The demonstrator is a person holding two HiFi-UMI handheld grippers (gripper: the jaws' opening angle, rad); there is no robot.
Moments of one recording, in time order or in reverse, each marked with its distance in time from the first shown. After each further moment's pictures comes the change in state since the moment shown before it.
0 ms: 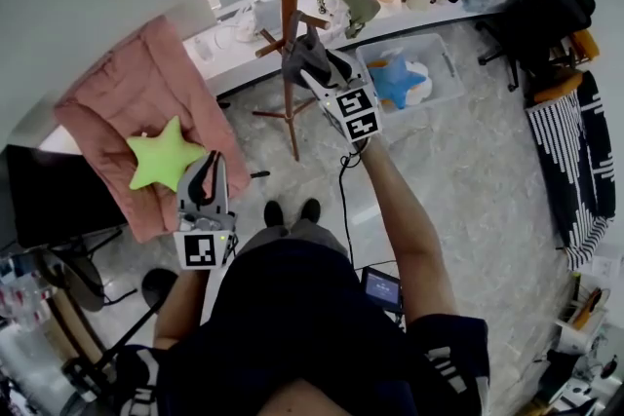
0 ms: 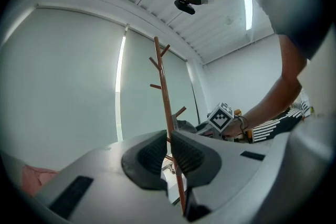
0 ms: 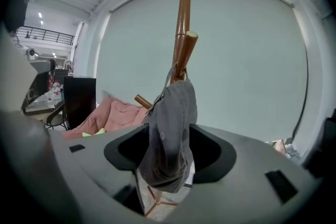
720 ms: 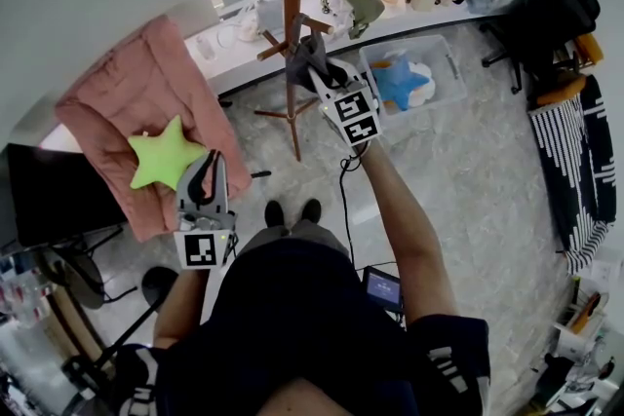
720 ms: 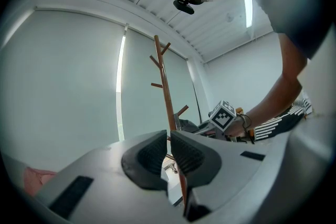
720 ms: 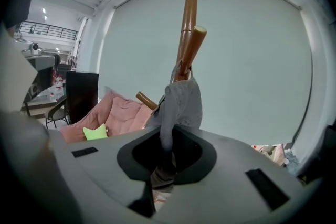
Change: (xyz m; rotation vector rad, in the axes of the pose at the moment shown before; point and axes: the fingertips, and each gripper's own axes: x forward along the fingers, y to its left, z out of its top) left arm 0.008 0.004 -0.002 0.013 0.003 0.018; right arm 0.007 0.004 -0.002 -0.047 0.030 0.021
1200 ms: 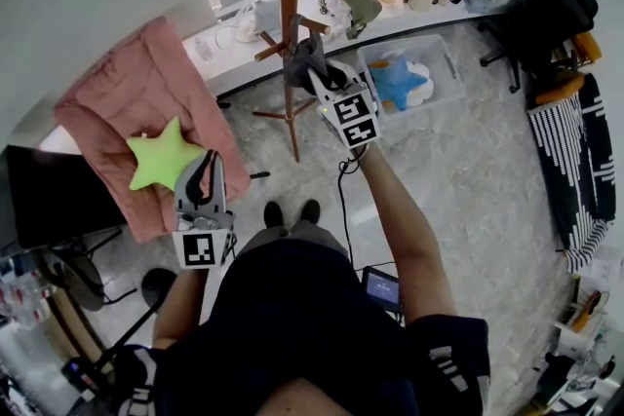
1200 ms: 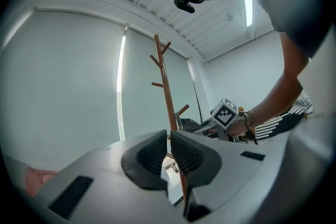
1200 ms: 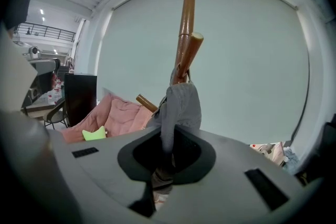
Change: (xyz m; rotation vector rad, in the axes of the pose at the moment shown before) left arm 0.002 0.002 0.000 0.007 0.005 0.005; right arm -0.007 -0.002 0.004 0.020 -0.011 -0.018
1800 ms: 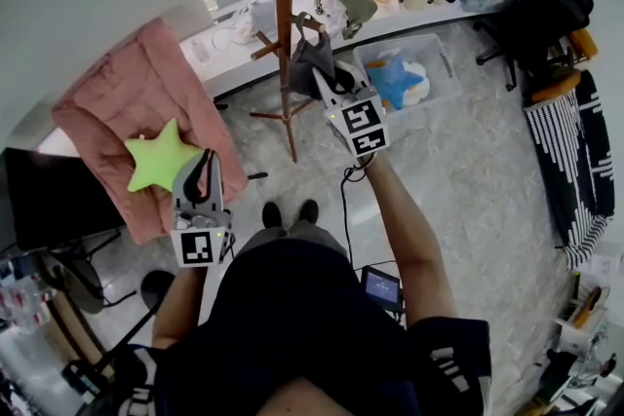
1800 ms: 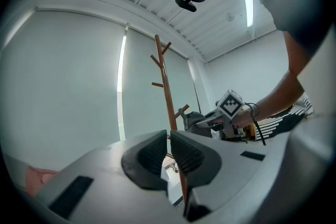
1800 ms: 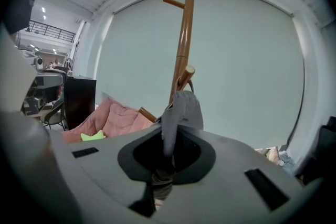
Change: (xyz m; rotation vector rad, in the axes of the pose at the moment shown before) left arm -0.002 0.001 0.001 -0.008 -0.006 0.002; right arm -0.036 -0.003 0.027 -0.012 -0.052 -0.034
